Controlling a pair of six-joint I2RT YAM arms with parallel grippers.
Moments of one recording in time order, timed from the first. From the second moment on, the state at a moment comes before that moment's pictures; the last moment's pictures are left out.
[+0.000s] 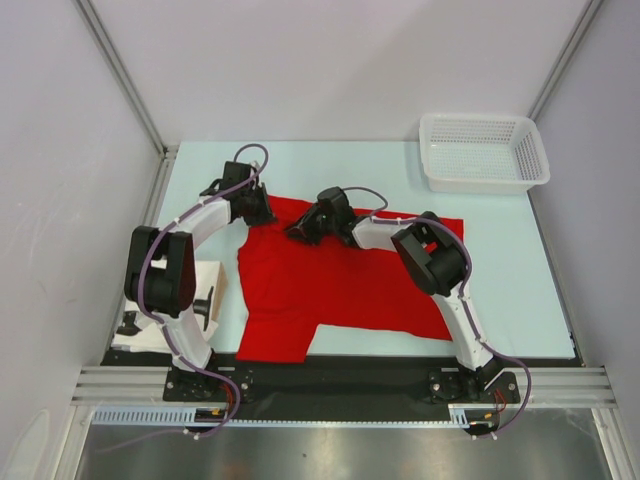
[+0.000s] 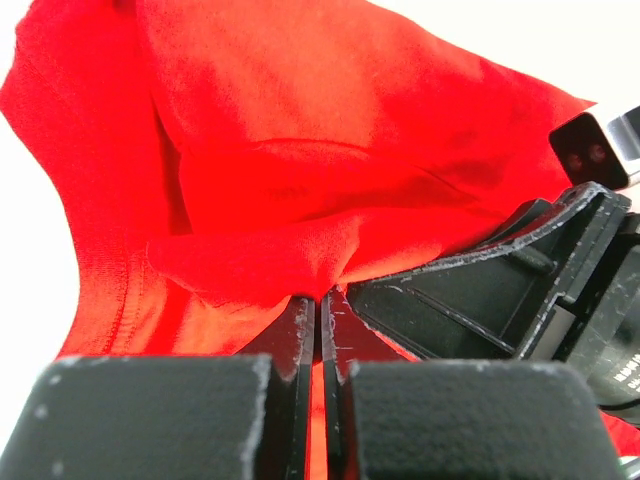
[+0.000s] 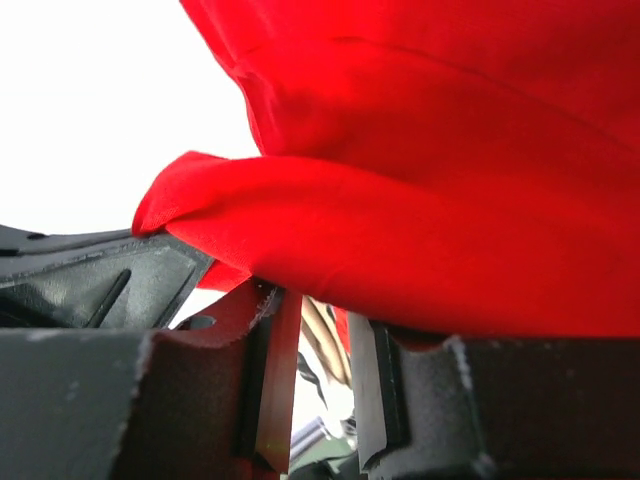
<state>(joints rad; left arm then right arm) -0.19 1.81 1.25 -0.34 0.22 -0.44 0.69 2.30 1.52 0.20 -0.30 1.41</state>
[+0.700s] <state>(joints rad) -0.19 1.83 1.25 -0.34 0.24 -0.44 0.73 2.33 1.56 0.10 -0.16 1.58</state>
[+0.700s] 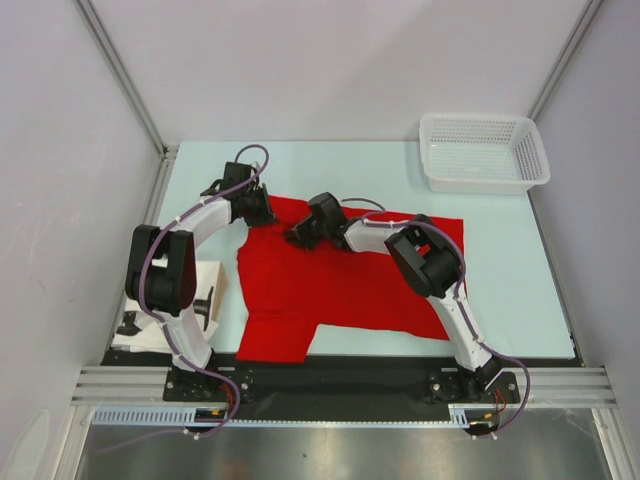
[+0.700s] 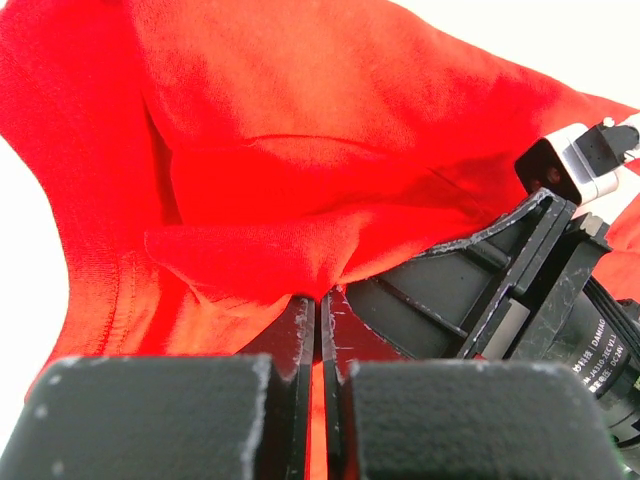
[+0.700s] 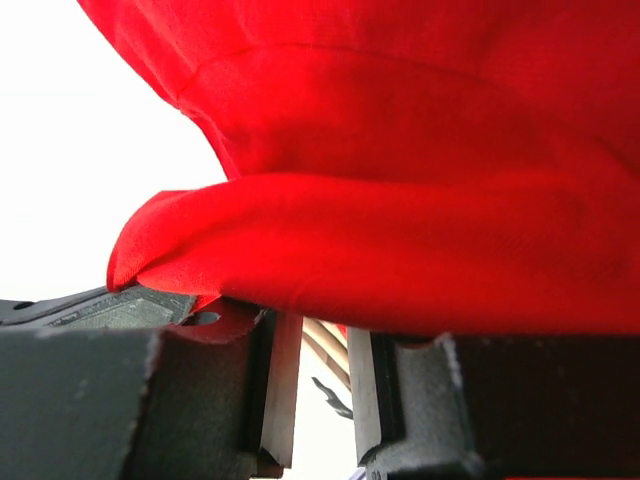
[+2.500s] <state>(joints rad) -0.14 1.65 1.15 -0.38 0.27 -0.41 0.63 2.28 1.67 -0.26 -0.51 1.21</state>
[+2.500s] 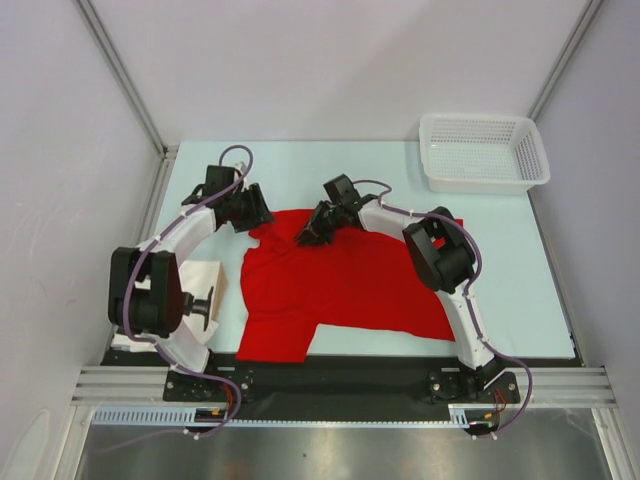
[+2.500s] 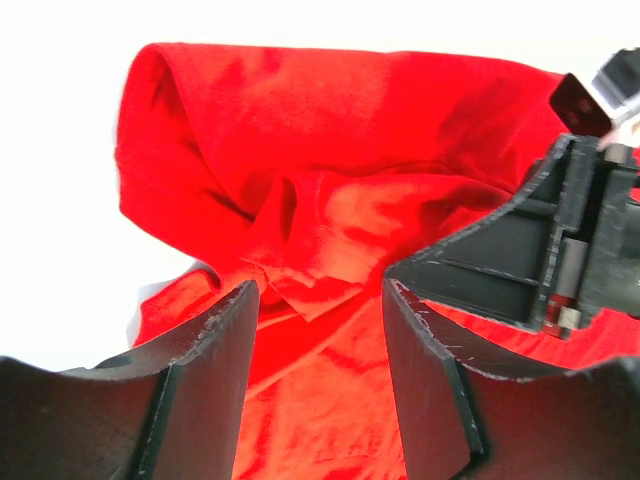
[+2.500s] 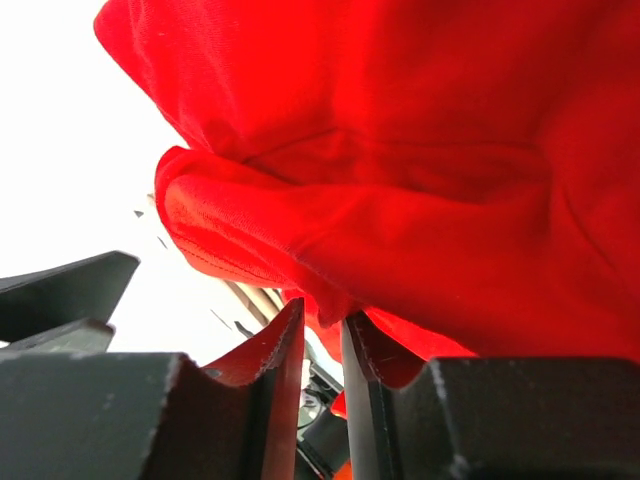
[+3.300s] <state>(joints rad) -0.07 1.77 1.23 -0.38 0.27 -0.40 0.64 2.28 1.67 -0.26 -0.52 1.39</state>
